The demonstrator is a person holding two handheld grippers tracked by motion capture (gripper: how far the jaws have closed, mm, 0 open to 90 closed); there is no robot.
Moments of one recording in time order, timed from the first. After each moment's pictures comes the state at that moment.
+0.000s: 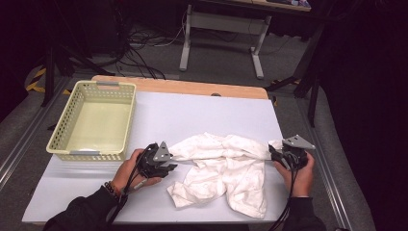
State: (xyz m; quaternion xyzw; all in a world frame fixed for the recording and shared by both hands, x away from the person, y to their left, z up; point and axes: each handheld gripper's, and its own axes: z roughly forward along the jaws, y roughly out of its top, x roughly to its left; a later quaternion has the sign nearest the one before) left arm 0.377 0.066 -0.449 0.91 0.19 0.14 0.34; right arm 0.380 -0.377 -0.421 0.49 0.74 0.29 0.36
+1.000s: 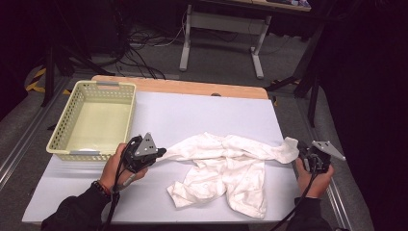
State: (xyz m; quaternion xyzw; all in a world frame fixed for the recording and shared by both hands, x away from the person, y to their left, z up) left arm 0.363 0.104 -0.408 0.88 0.21 0.18 0.40; right arm 0.356 -0.435 -0.412 0.60 0.60 0.34 0.41
